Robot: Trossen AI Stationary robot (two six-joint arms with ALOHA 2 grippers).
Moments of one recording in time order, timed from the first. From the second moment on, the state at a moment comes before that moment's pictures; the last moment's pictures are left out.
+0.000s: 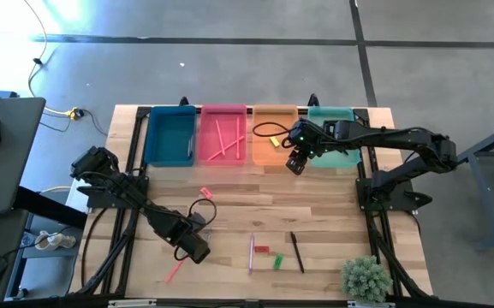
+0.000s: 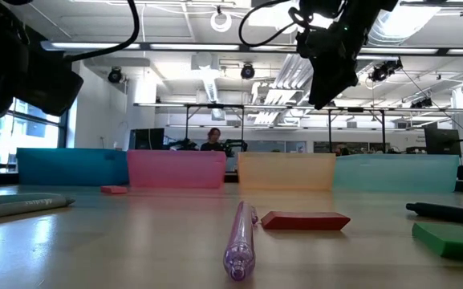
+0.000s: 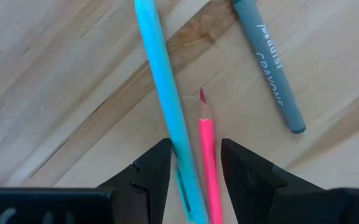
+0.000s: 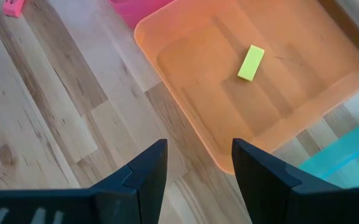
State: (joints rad) left arm -0.50 1.71 0.91 -0.63 0.01 -1.46; right arm -0.25 1.37 1.11 -0.80 0.10 0.29
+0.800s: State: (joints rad) left arm -0.50 1.67 0.91 -0.72 0.02 -1.46; right arm -0.25 1.37 1.11 -0.81 0.10 0.29
